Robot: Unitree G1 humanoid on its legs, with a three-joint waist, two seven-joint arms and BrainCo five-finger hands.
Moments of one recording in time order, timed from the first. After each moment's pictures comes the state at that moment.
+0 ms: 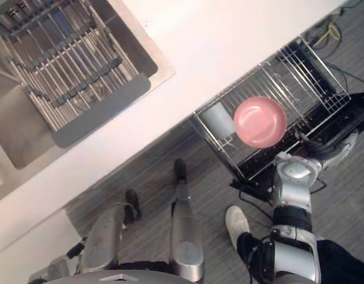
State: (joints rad) left arm 0.05 0.18 0.10 0.95 -0.47 0.30 -0.09; right arm -0.36 -0.55 -0.37 0.44 0.12 0.07 -0.72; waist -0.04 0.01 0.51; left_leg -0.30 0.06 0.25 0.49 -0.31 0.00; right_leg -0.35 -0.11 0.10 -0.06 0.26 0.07
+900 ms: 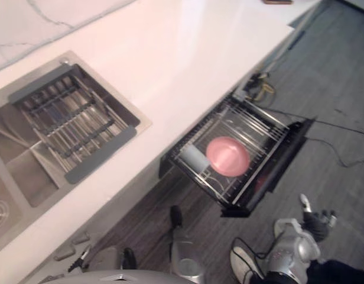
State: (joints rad) left arm 0.10 0.09 0.28 0.97 -0.41 0.42 -0.10; right arm 0.02 -0.24 -0.64 0.37 0.76 -0.15 -0.22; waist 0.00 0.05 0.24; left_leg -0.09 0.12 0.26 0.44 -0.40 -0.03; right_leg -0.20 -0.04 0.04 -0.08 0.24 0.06
